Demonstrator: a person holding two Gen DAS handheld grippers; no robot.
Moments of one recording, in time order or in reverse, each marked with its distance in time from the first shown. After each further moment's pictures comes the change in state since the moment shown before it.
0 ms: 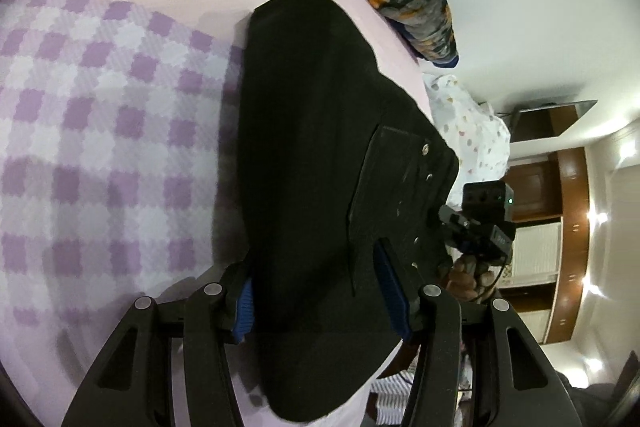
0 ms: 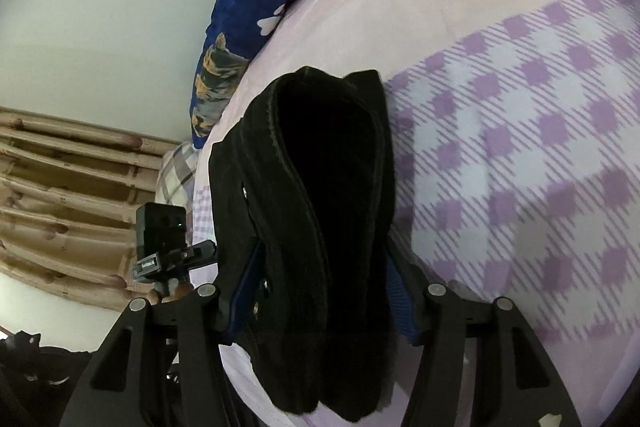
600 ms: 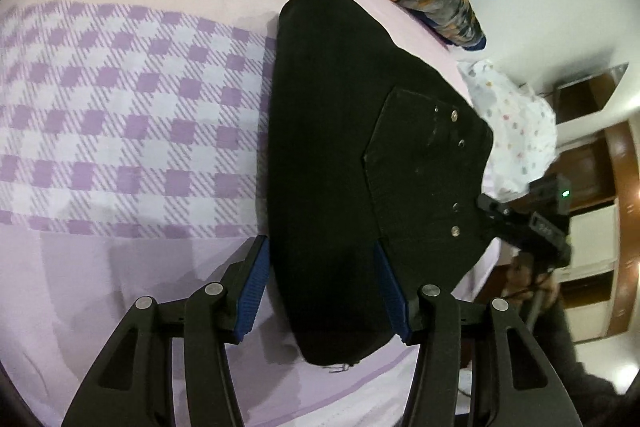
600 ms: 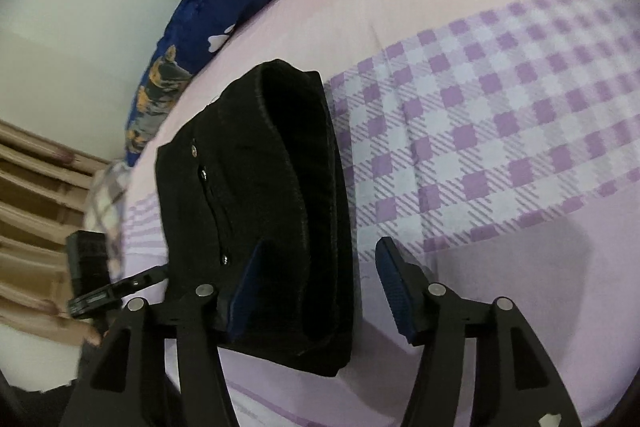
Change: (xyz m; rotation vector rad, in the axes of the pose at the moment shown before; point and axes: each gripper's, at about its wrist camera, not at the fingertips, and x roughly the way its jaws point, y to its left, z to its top) left arm -0.012 -0.015 -0.038 0.073 -0.042 0.218; right arm -0.035 0.011 -0.036 0.037 -0.118 -0.245
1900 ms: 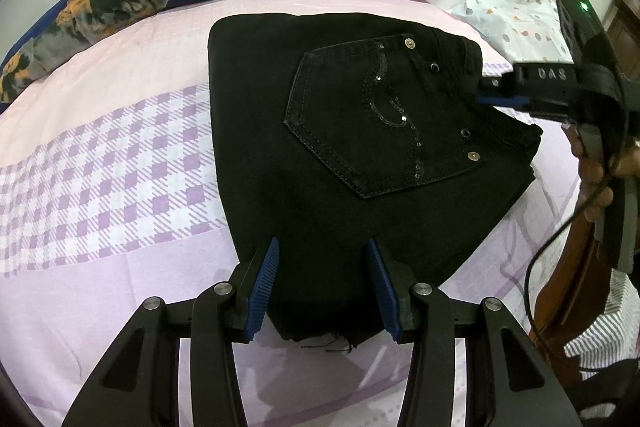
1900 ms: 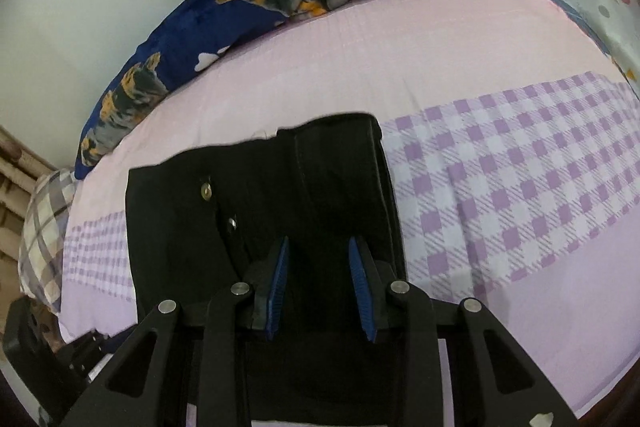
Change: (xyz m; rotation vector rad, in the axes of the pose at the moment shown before) left arm 0.011 -0.077 -0.063 0.441 -0.133 0.386; right arm 0.023 0.077 -0.007 -0.124 -0.170 -0.340
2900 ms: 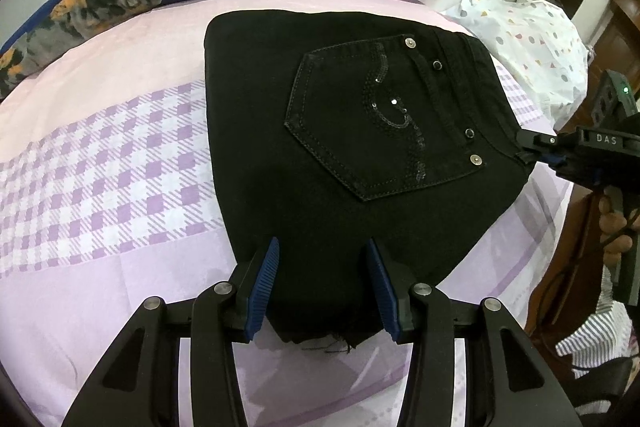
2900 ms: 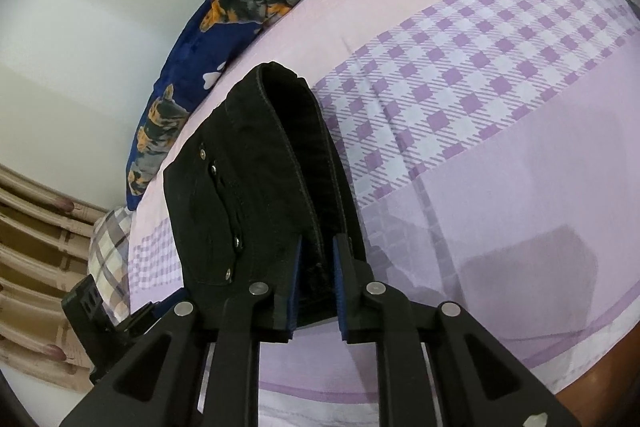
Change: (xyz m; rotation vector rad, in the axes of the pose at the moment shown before) left arm -0.002 0.004 0.001 -0.005 0.006 -0.035; right arm -0.037 -0.068 -0.054 0.243 0.005 0.211
